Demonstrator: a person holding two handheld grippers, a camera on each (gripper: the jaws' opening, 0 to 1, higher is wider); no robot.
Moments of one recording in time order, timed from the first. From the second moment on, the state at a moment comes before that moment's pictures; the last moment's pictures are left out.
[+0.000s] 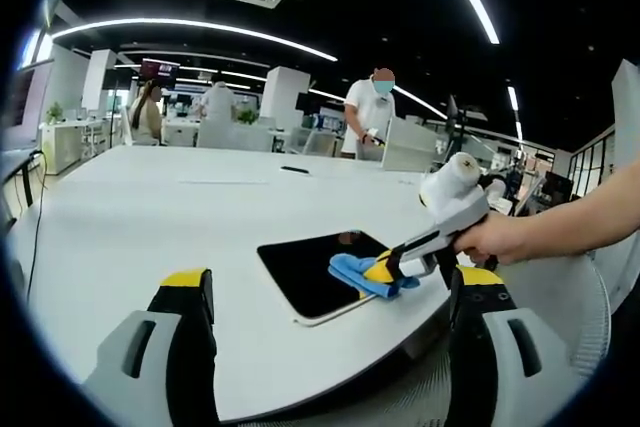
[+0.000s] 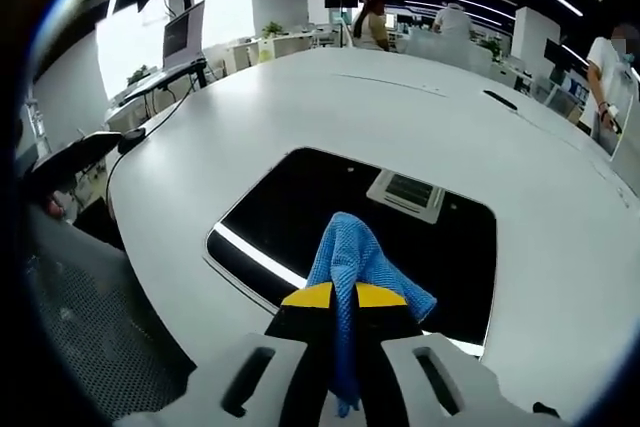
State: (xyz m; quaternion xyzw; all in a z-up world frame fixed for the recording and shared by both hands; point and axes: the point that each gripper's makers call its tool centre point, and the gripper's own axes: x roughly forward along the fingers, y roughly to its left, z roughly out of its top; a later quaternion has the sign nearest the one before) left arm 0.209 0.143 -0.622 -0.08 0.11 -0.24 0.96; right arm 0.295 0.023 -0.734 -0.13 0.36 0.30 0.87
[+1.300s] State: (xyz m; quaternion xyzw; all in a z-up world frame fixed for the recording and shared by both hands) left arm 0.209 0.143 -0.622 -0.08 0.11 -0.24 0.96; right arm 0.274 0.116 -0.733 -0.12 0.37 0.39 0.84
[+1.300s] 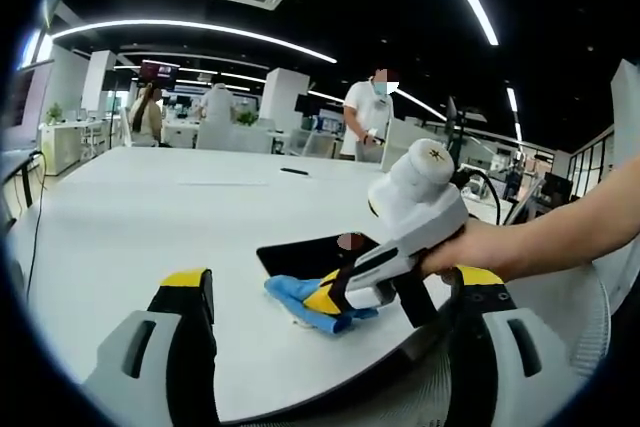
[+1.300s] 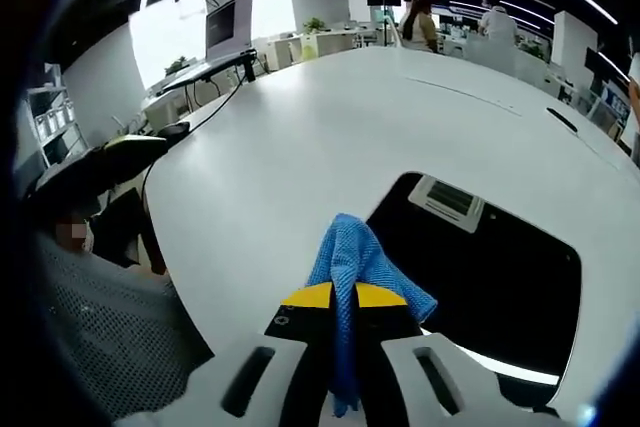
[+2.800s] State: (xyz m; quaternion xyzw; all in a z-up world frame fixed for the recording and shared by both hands) left arm 0.210 0.142 -0.621 -0.08 0.10 -0.24 0.96; right arm 0.361 0.130 -0.737 -0.19 0.34 0.38 0.84
